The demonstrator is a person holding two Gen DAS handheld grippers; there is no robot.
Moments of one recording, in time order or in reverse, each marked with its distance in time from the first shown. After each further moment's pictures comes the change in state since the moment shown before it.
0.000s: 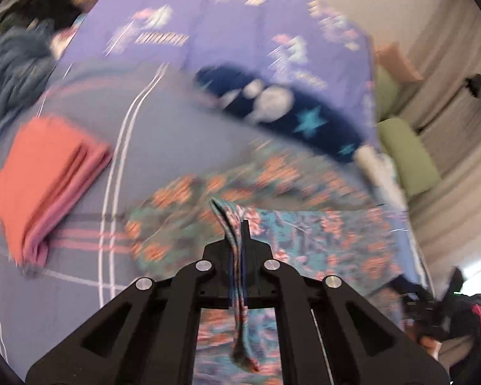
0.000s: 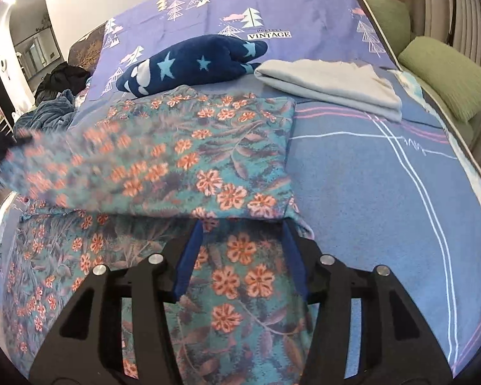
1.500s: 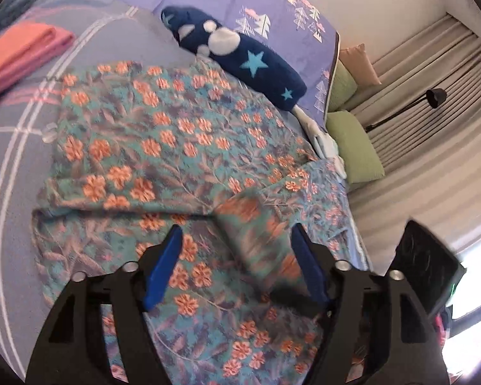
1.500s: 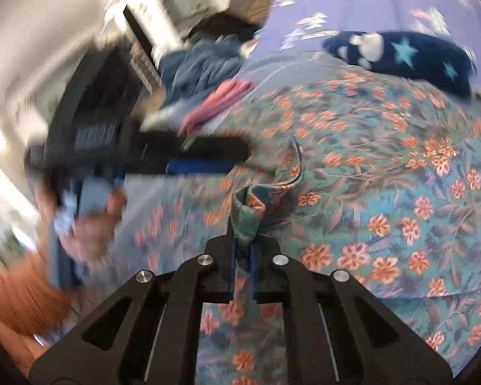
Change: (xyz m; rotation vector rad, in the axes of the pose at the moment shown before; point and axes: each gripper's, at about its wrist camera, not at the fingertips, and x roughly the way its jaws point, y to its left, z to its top) left arm -0.004 -0.036 -0.109 -0.119 0.062 -0.338; right arm -0.026 0.187 -0.020 -0.382 0.158 0.616
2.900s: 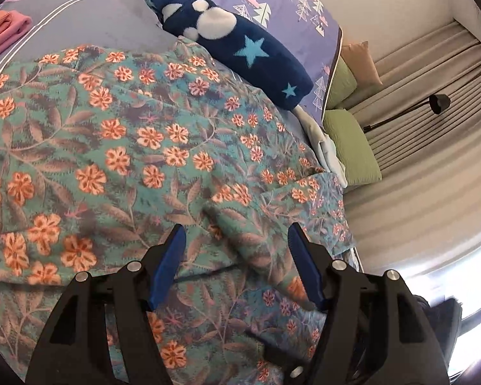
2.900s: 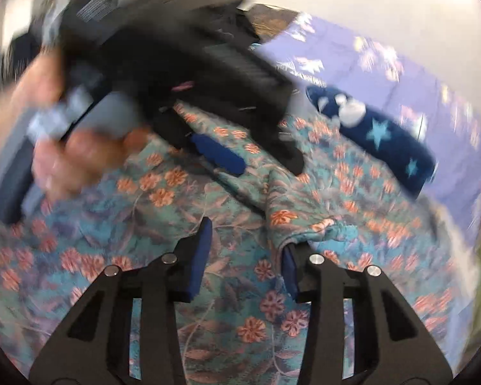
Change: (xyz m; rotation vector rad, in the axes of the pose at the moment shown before) left arm 0.062 -0.005 0.039 -0.021 0.019 -0.032; right arm 0.037 0.009 -0.023 -0.515 -0.052 -0.452
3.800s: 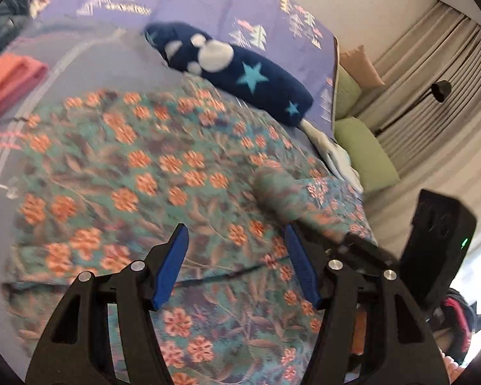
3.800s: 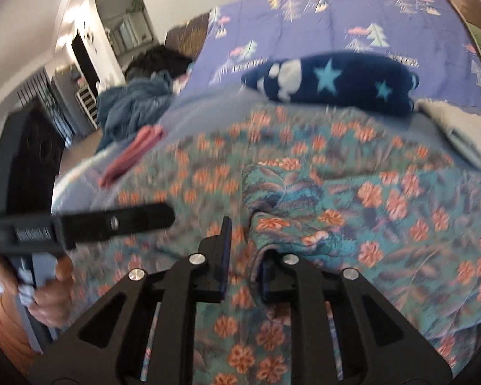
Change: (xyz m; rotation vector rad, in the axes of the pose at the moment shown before) left arm -0.020 -0.009 -0.012 0.111 -0.103 0.089; right arm 0.042 -0.111 -0.010 0.663 -0.003 0.167
